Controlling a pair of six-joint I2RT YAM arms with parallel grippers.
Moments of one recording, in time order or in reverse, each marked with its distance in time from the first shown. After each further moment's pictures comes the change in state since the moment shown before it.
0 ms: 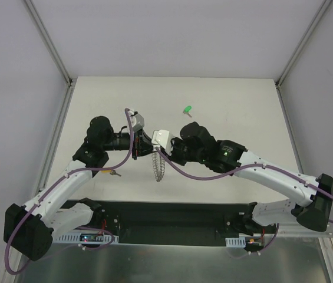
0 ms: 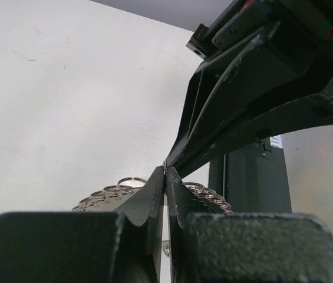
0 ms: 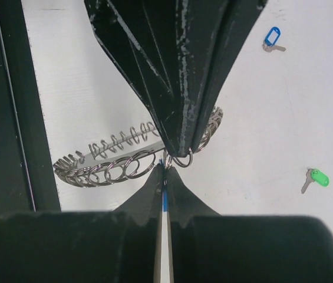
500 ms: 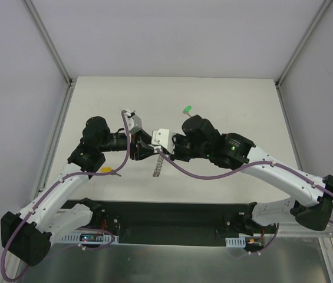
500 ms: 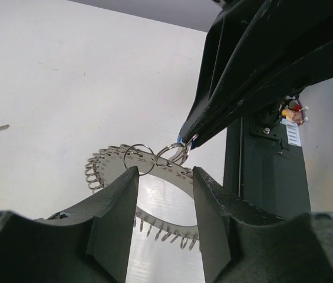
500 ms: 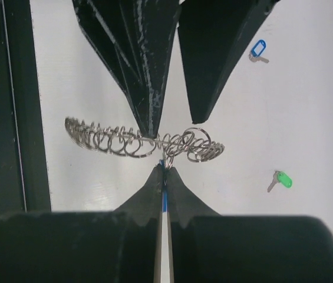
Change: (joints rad) left arm 0.000 -0.081 -0.035 -0.001 -0.085 0.032; right arm 0.003 0.010 0.159 -0.179 0.002 -0.119
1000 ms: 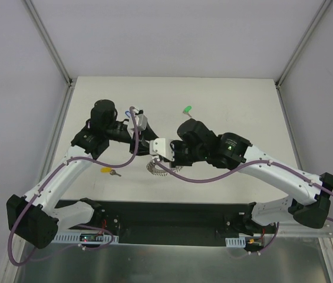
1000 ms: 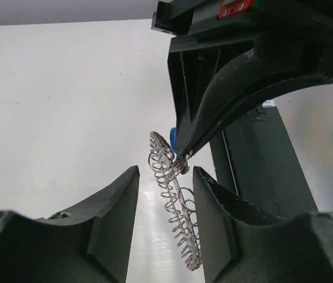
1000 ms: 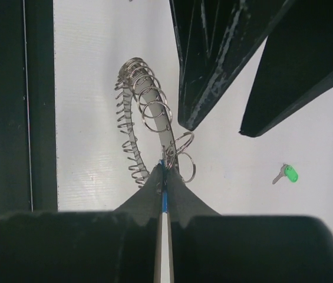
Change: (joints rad) left arm 0.022 0.166 0.251 -0.282 0.260 0.337; right arm 0.027 0.034 0.048 -0.161 -0.008 -0.097
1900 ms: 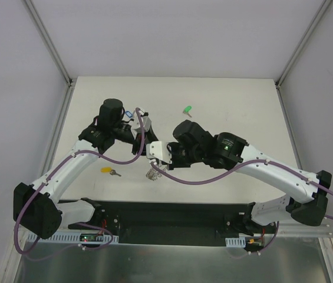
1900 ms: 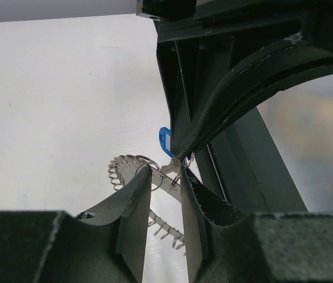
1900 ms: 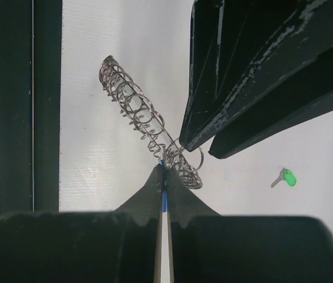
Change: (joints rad) left arm -0.015 0.113 0.018 -0.052 0.132 0.095; right arm 0.032 0.032 0.043 -0.047 0.010 -0.023
